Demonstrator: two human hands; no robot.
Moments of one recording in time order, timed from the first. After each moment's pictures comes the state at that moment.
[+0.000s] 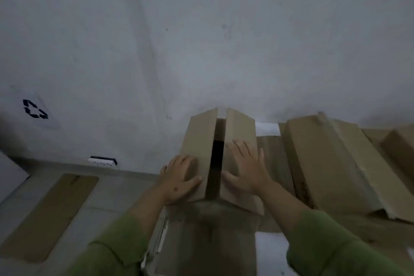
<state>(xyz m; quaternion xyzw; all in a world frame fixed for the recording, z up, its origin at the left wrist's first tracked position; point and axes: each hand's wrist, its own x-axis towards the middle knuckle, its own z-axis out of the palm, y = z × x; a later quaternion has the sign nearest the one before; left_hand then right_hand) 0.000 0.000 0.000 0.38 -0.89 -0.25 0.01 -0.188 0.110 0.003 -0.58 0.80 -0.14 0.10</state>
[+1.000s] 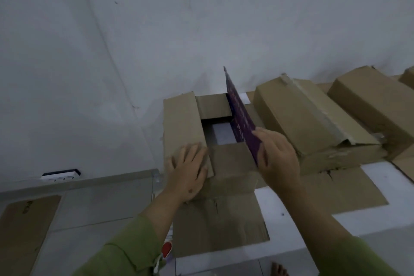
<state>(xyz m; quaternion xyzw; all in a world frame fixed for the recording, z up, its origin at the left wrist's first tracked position) 0.002 0.024 -0.040 0.24 -0.96 -0.16 0.03 -0.140 0.194 -0.003 -0.45 0.79 -0.32 -0.28</state>
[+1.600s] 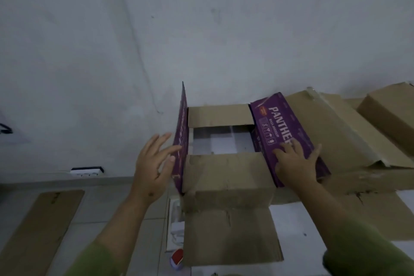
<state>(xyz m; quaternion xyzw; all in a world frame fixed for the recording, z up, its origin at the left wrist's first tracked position) 0.081 -0.038 0.004 0.23 -0.88 -0.24 0.35 -0.168 0.166 -0.004 -0.36 0.93 0.05 0.01</state>
